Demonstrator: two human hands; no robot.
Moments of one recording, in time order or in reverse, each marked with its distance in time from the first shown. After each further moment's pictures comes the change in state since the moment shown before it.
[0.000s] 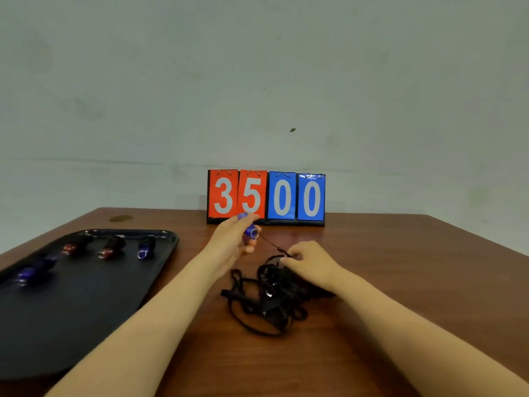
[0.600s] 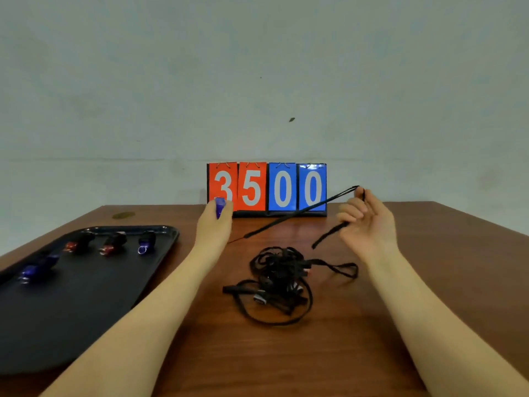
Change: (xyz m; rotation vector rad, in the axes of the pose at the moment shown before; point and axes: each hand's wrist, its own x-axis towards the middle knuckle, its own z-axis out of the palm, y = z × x) left_hand 0.009 -0.008 -0.015 0.390 0.328 0.297; right_hand -0.014 0.028 -0.060 2.102 0.293 -0.050
